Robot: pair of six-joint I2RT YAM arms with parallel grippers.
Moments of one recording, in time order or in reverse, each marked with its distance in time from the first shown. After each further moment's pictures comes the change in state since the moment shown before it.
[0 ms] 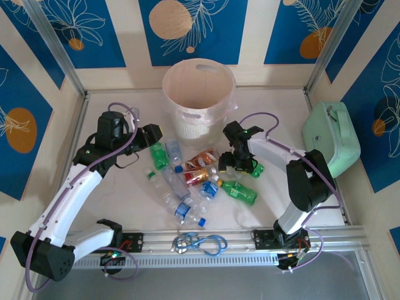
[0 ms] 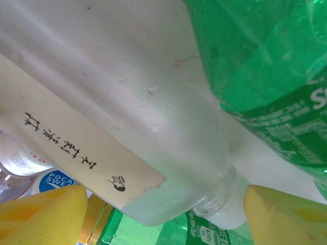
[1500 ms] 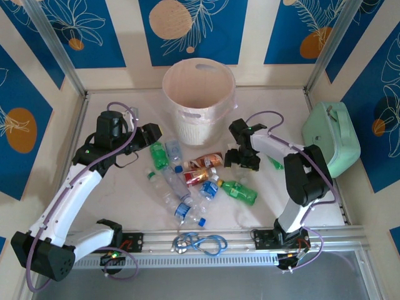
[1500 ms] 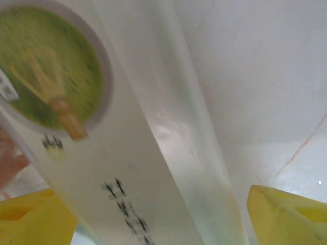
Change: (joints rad) left arm 0.011 0.001 0.000 0.008 0.013 0.000; right arm -0.089 0.066 0.011 0.031 0.069 -0.013
